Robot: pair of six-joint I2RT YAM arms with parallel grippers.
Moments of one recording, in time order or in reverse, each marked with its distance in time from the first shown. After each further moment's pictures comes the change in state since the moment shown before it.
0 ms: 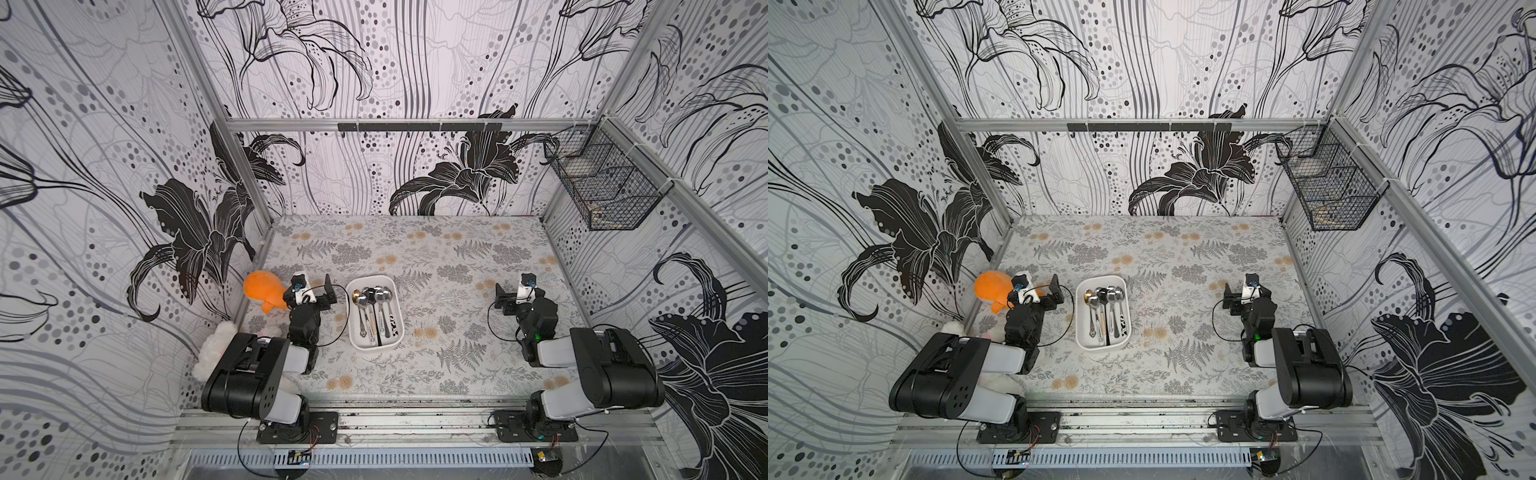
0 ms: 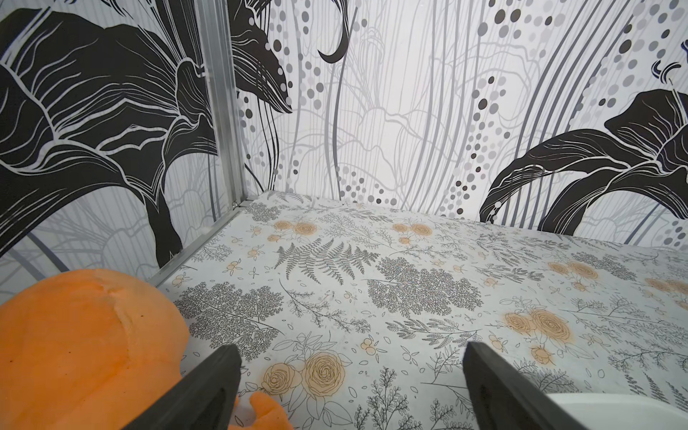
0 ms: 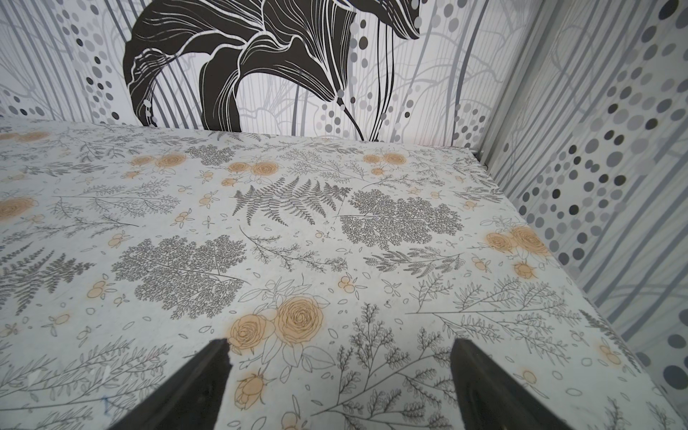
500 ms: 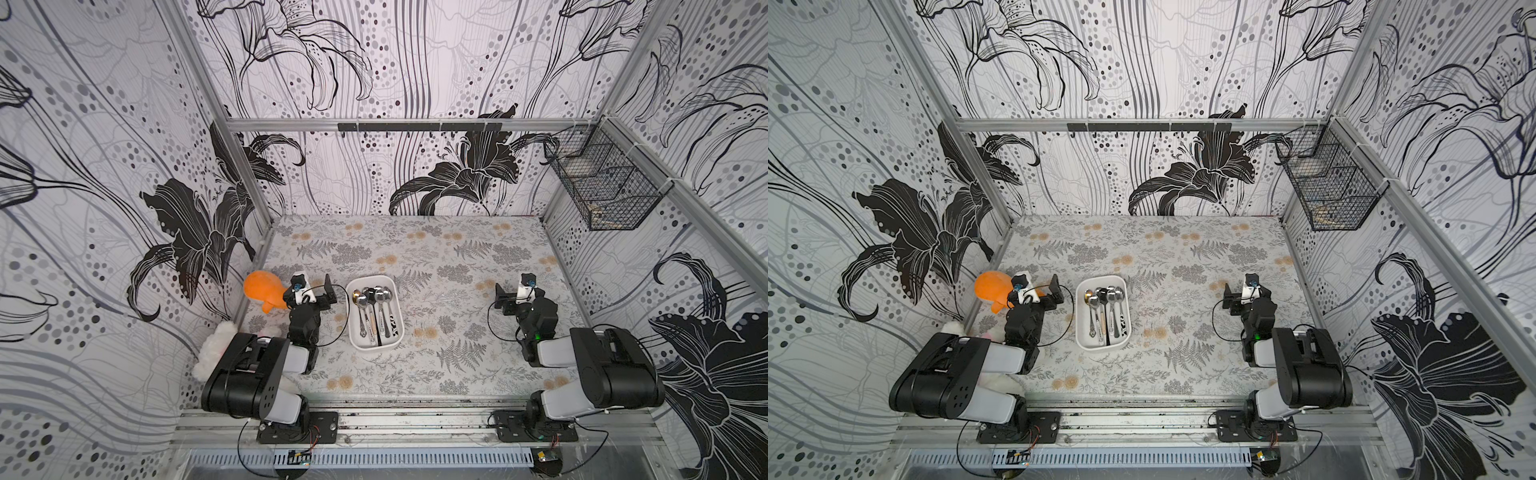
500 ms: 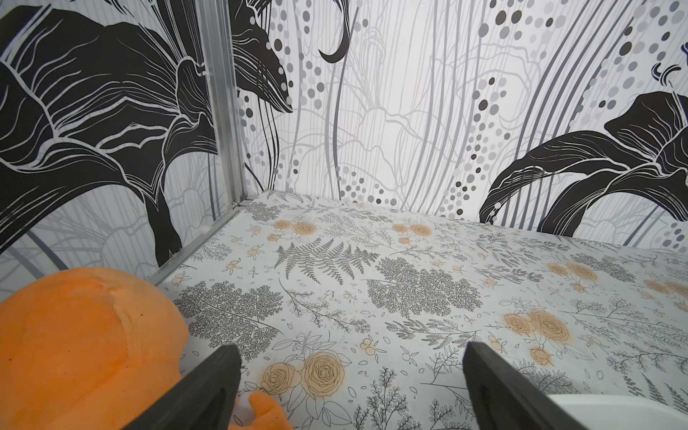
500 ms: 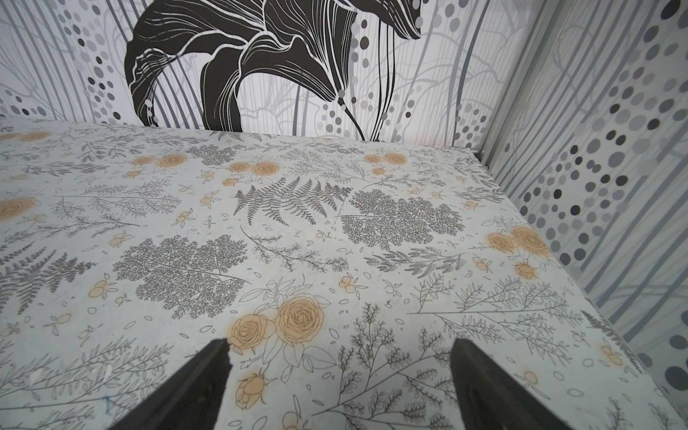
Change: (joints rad) left arm 0.000 0.000 0.000 0.000 0.000 -0.006; right arm 0.000 0.000 0.001 0.000 -0.003 0.000
